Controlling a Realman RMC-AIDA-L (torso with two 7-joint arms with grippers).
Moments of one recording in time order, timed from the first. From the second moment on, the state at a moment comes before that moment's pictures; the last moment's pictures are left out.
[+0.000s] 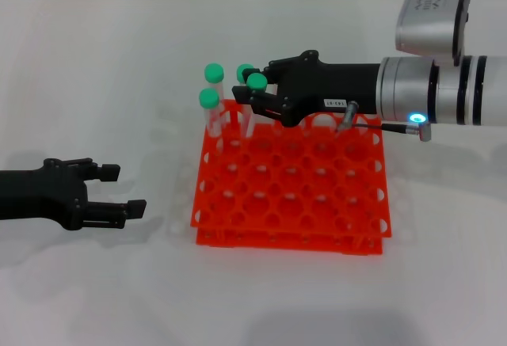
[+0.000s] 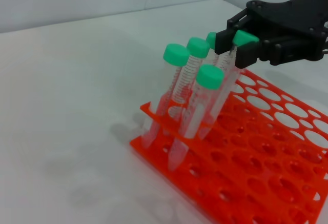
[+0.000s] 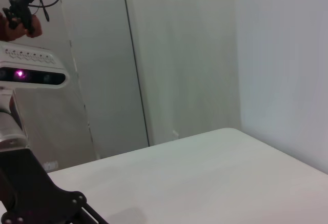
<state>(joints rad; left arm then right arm) -0.36 -2.06 0.72 0.94 2.18 1.65 -1.61 0.68 2.03 -1.67 -0.69 -1.18 -0.95 1.38</state>
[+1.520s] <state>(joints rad) -0.35 -2.06 0.71 0.94 2.18 1.65 -1.59 0.72 2.02 -1.72 -0.70 -1.18 -0.94 1.39</state>
